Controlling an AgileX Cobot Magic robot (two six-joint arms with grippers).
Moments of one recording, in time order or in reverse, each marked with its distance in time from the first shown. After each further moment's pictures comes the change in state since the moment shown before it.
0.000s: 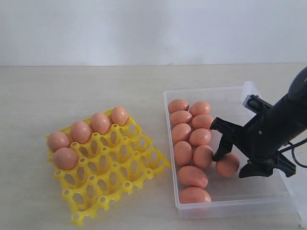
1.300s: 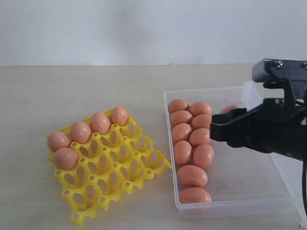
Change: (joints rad) left arm 0.000 0.000 0.000 0.000 0.000 0.000; right arm 0.387 -0.614 0.376 -0.005 -0.715 -0.422
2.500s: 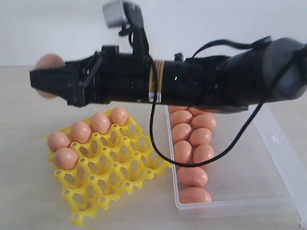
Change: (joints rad) left arm 0.000 0.000 0.000 0.000 0.000 0.000; right arm 0.091 0.676 -0.629 -1.606 -0.846 1.385
